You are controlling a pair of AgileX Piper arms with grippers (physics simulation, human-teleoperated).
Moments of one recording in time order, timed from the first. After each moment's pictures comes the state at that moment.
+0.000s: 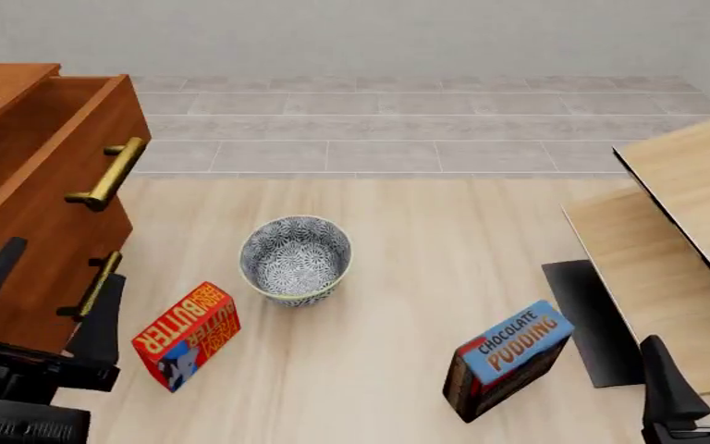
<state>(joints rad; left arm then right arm) -0.31 0.66 0.00 -1.02 1.08 -0.01 0.00 0.00 -0.02 -0.02</state>
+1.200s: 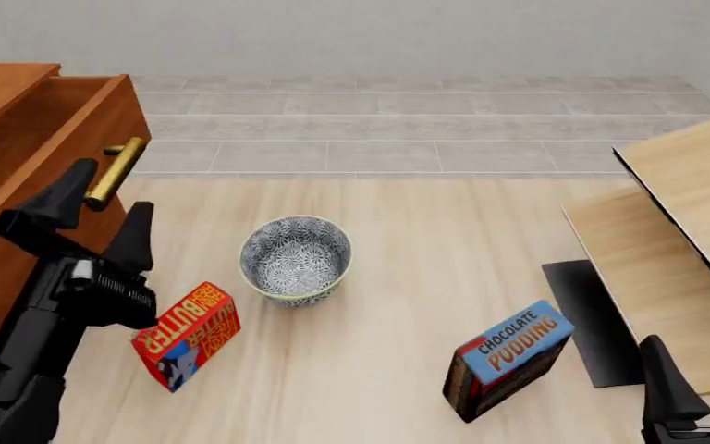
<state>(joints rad) -0.19 1.21 -0.26 -1.22 1.35 0.00 0.00 0.00 -0.02 -0.01</state>
